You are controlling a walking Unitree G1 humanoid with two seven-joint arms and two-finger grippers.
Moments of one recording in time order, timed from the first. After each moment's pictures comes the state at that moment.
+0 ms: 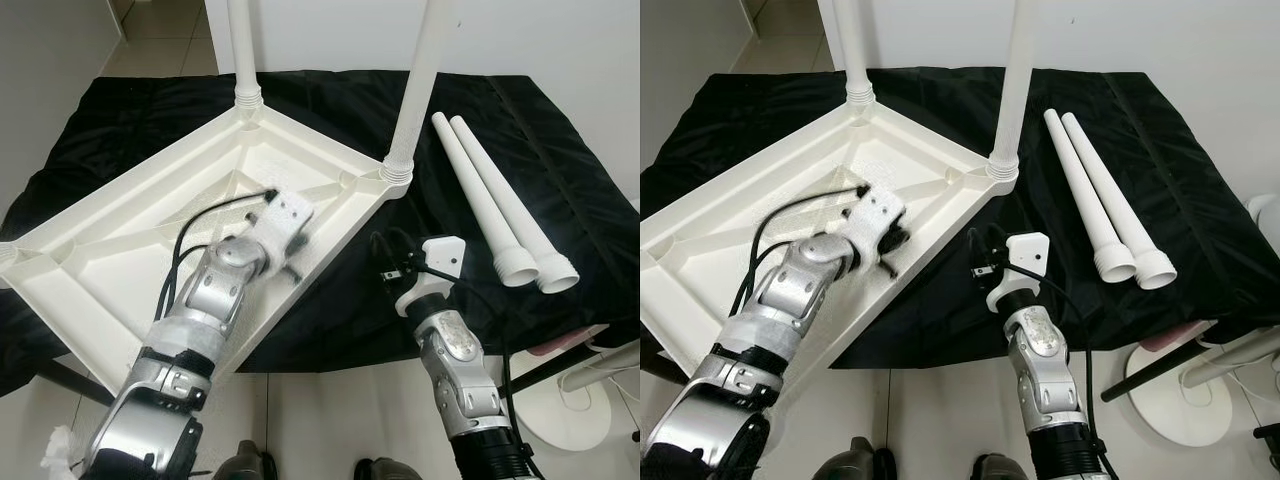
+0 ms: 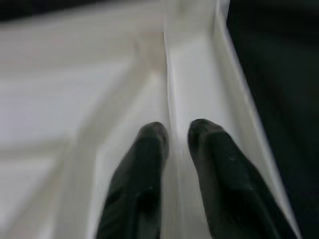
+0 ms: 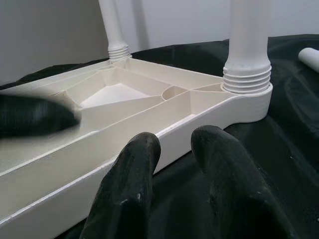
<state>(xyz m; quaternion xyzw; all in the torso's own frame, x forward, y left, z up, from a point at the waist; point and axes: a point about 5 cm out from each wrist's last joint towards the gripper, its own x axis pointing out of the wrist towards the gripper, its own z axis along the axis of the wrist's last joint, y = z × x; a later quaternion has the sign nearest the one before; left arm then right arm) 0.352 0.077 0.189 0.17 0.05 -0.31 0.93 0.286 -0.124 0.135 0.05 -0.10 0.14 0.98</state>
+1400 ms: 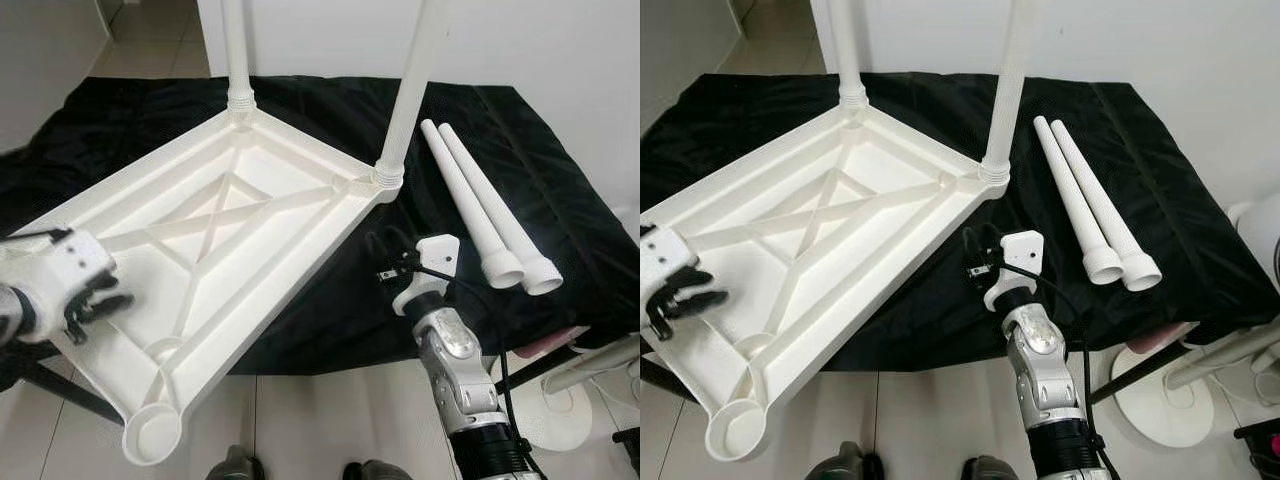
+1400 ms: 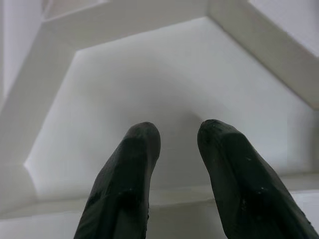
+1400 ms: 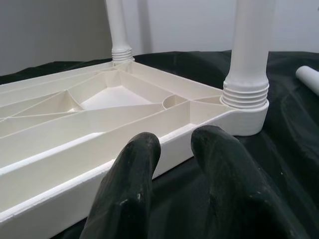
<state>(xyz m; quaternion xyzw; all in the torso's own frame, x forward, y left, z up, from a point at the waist) 0.255 0.279 0.172 0.31 0.26 -0.31 0.86 0.289 -0.122 0.136 0.03 -0.10 0.15 0.98</state>
